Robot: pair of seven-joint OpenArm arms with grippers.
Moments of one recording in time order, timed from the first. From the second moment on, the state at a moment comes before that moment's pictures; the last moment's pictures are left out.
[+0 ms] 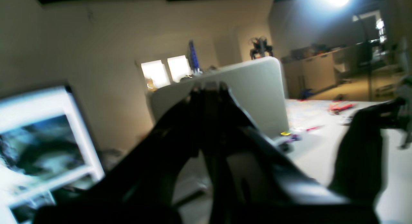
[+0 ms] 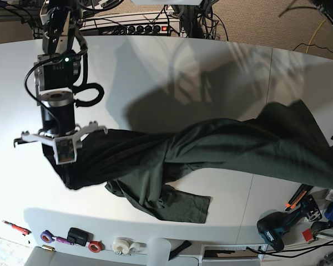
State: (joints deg) left arm 3.6 -27.4 -47.8 123.8 -62.8 -44.0 18.3; right arm -1.2 17.0 -0.7 133.3 -14.9 8.4 -44.1
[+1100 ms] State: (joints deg) left arm -5.6 -27.7 -48.9 126.6 -49.2 -33.5 16.2; right arm 32.3 4.2 -1.2 109.2 4.5 16.2 -42.0
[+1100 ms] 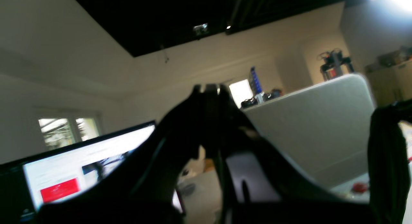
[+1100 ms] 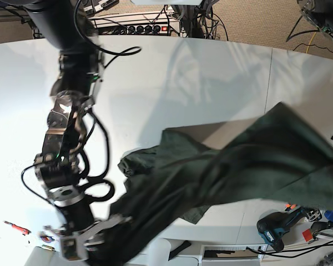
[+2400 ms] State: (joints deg) left arm 2.5 -27.6 -48.9 125.7 -41.8 -30.3 15.3; right arm 27.1 -5.9 -25.8 124.5 8.2 32.3 -40.7
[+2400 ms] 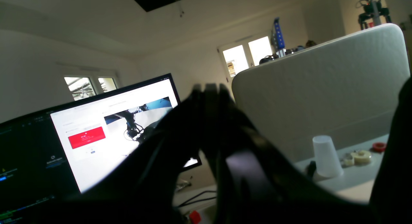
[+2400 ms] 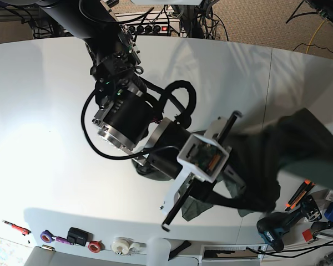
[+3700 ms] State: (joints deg) left arm 2.7 -27.5 -48.9 122.2 -40.6 -30.3 15.3; right arm 23.0 -5.9 -23.2 127.1 20.5 34.6 -43.5
